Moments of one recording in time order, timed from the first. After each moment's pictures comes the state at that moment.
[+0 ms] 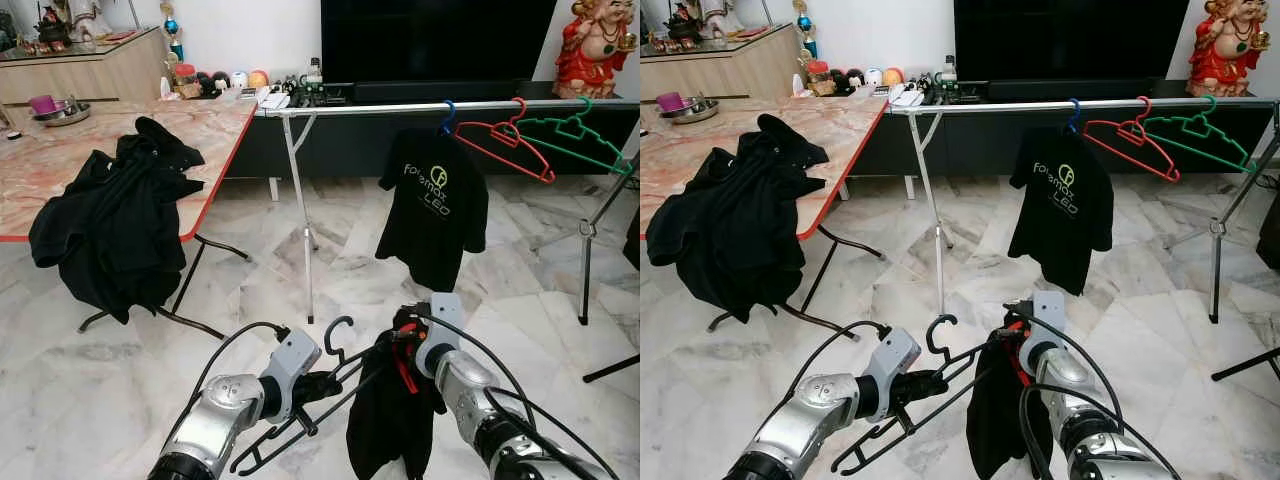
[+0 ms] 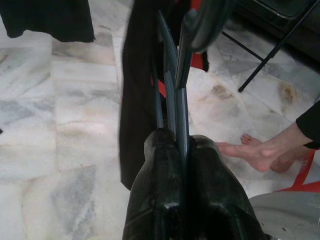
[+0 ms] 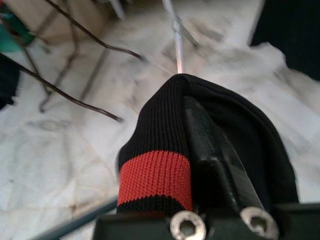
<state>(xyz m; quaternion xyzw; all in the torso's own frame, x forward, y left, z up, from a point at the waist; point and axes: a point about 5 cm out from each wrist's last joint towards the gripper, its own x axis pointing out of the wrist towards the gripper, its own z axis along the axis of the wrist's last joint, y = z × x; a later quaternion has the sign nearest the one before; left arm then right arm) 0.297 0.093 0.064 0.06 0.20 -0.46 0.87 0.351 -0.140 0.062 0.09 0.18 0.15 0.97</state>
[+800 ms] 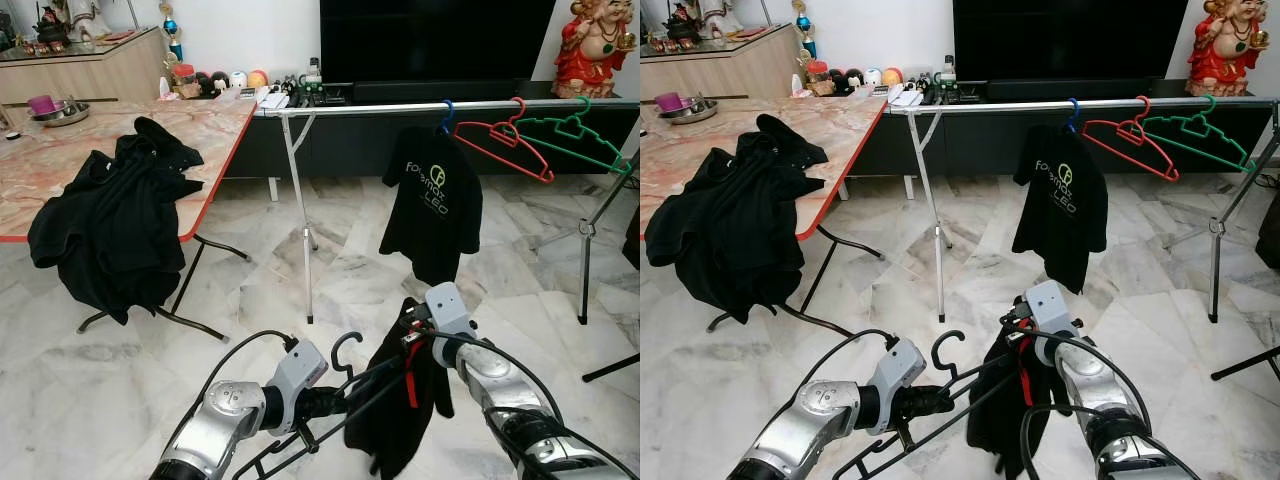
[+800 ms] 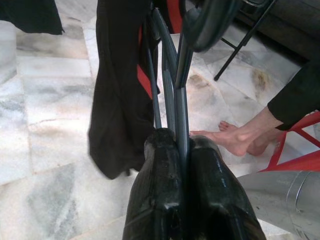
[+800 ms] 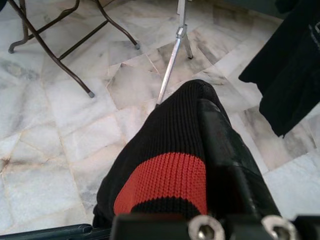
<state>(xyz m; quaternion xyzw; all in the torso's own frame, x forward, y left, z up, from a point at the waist) 0.285 0.089 0.061 0.06 0.21 -0.51 0.83 0.350 -0.167 0.070 -0.12 0.16 0.19 0.96</state>
